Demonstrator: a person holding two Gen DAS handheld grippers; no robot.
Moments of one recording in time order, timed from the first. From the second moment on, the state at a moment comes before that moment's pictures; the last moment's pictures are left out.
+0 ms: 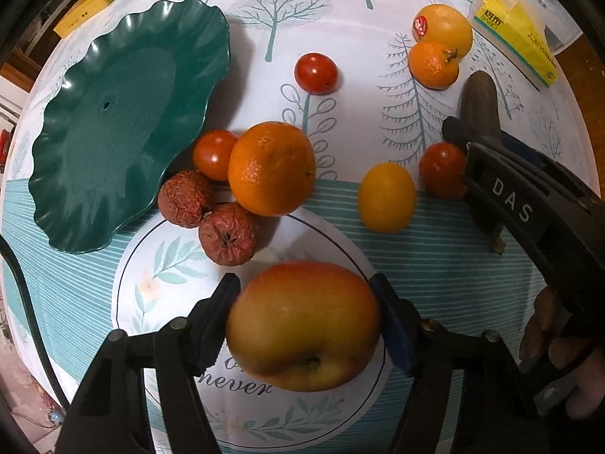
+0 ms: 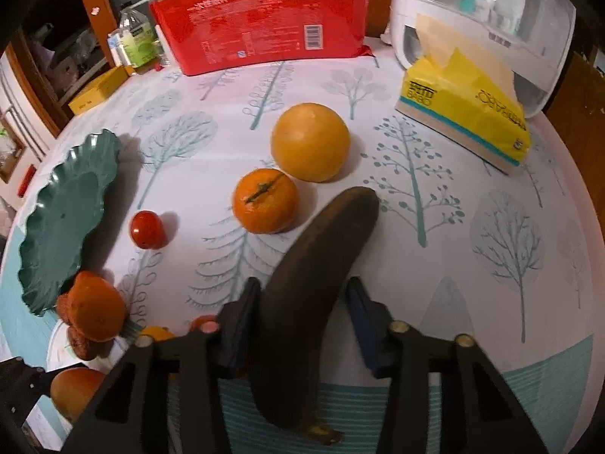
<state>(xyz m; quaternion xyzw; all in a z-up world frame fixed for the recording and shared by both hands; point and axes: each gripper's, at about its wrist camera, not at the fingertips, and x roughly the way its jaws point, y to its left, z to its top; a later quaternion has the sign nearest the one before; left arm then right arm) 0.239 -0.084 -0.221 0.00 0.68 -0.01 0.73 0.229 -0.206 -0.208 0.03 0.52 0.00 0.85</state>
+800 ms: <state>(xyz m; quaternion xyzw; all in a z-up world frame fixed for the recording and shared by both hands) 0.205 -0.041 -0.173 -0.02 0.62 0.00 0.79 0.175 -0.207 -0.166 0.05 0.48 0.02 0.88</state>
